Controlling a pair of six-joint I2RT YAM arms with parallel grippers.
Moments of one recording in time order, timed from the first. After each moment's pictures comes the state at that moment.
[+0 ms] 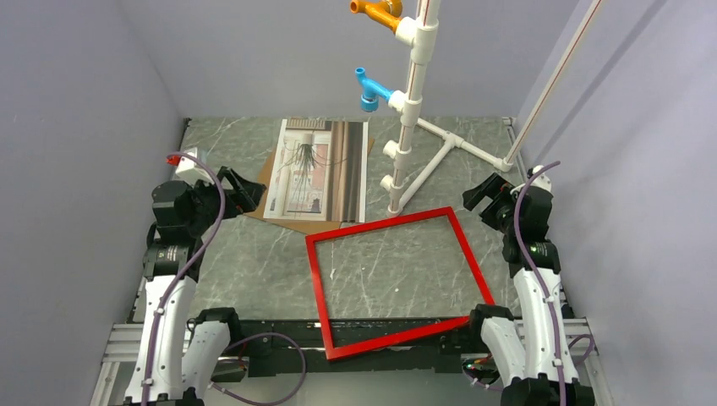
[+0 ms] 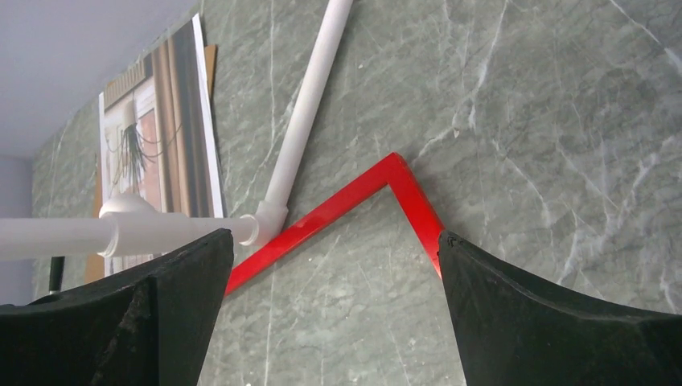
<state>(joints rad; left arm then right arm) 0.08 0.72 0.81 -0.36 0.38 -0.43 -0.15 0.77 0.71 -0.41 -0.14 0.53</state>
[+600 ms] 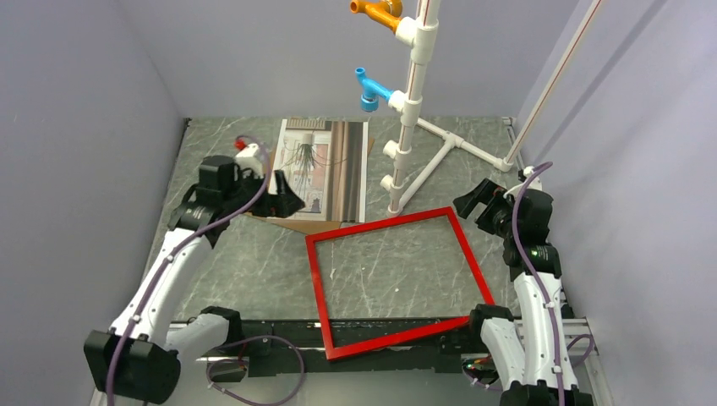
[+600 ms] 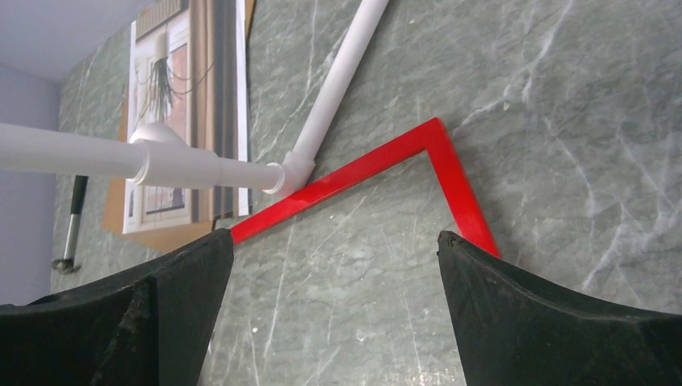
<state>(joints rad) -0.13 0.99 0.91 -0.49 0.51 -0.29 -0.15 0.72 0.71 -0.47 -0.28 0.46</state>
